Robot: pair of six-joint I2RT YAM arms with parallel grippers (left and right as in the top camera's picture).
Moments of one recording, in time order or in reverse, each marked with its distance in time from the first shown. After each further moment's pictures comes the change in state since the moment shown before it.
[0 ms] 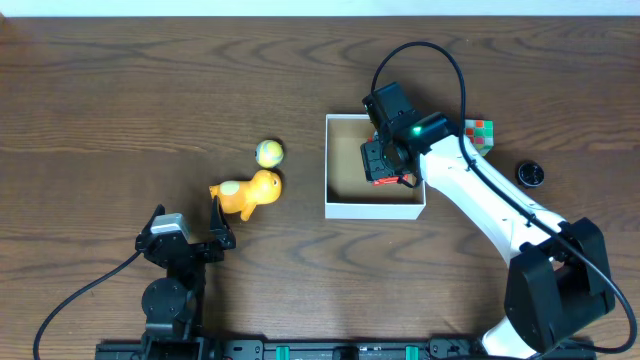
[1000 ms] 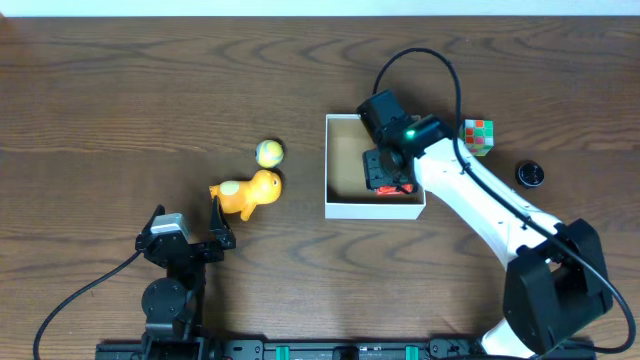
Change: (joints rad) left arm 0.000 0.000 0.000 0.000 0.000 0.000; right arm 0.036 0.000 0.000 -0.095 0.047 0.106
